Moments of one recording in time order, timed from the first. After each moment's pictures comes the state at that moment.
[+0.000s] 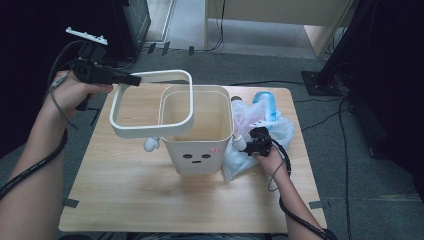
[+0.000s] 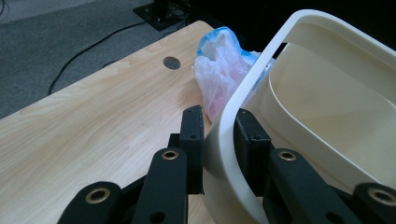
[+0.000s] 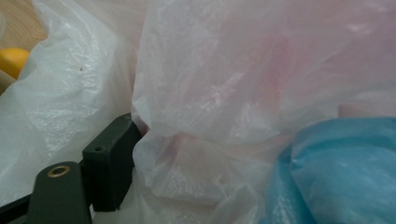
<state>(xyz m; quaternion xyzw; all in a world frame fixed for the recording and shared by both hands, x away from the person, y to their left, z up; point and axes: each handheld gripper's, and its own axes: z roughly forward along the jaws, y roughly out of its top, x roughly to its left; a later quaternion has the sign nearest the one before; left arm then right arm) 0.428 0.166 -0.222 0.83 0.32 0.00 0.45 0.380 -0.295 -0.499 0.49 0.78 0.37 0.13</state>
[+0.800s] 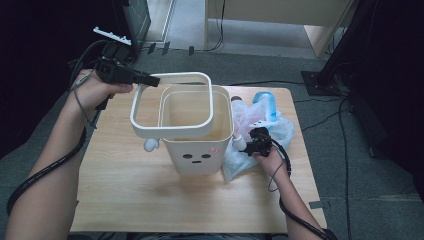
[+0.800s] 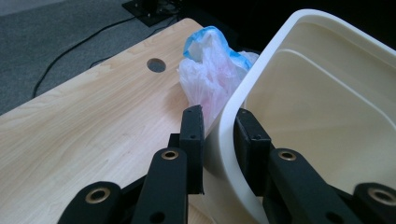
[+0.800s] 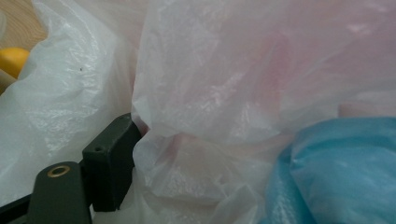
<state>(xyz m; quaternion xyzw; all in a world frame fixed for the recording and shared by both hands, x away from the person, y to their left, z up) 0.430 0.123 -0.222 0.84 0.31 -0.02 0.44 0.379 -0.294 -0.498 0.50 0.77 0.37 0.13</state>
